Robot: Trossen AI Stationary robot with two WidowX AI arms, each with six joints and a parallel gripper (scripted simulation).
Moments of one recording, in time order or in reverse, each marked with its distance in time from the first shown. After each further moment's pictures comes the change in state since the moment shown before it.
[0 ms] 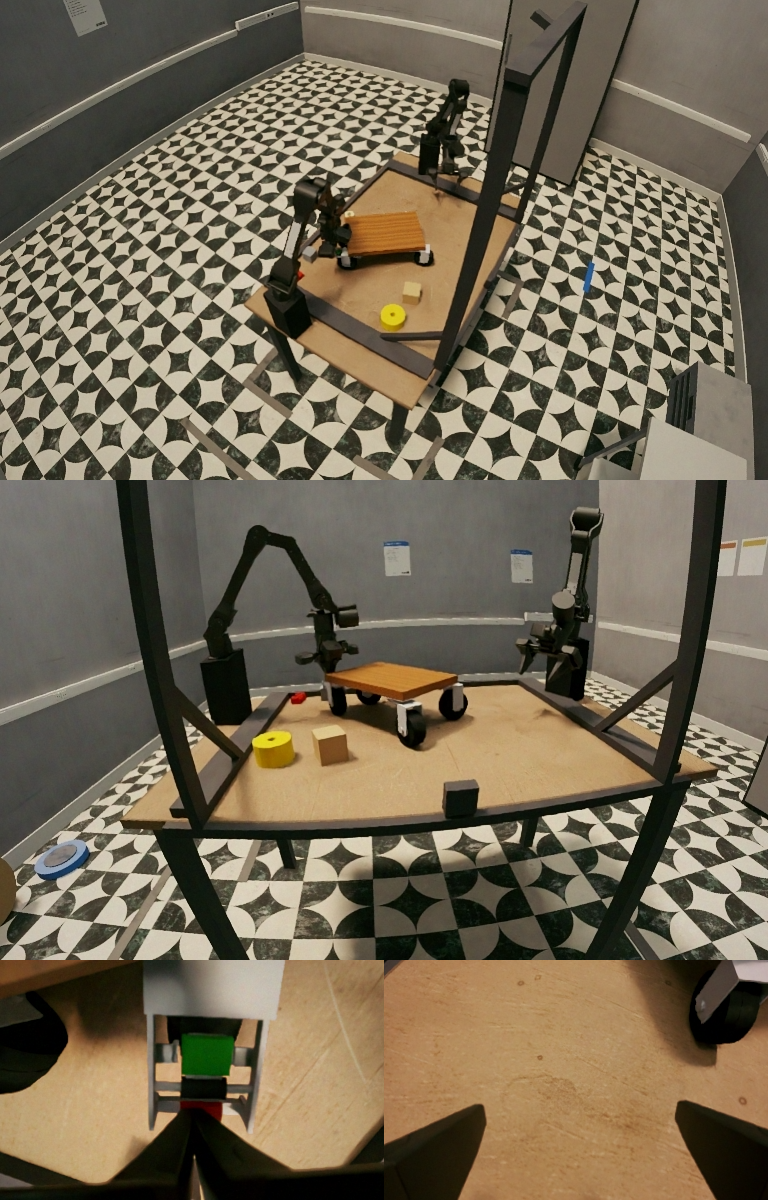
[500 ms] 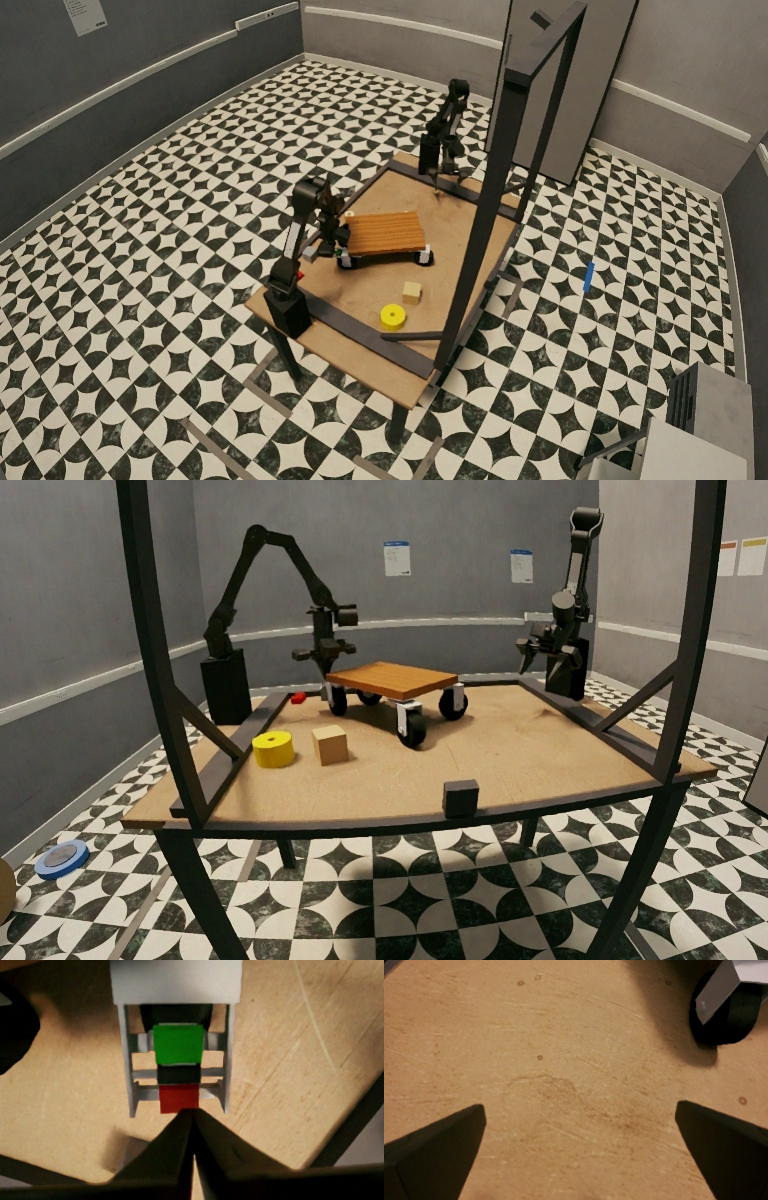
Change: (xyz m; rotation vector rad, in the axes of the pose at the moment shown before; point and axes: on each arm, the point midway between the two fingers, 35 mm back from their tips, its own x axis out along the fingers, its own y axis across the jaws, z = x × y) left arm -0.008 -0.010 -0.004 -0.005 0.017 -0.056; right arm 0.000 0.000 0.000 0.000 0.000 0.000
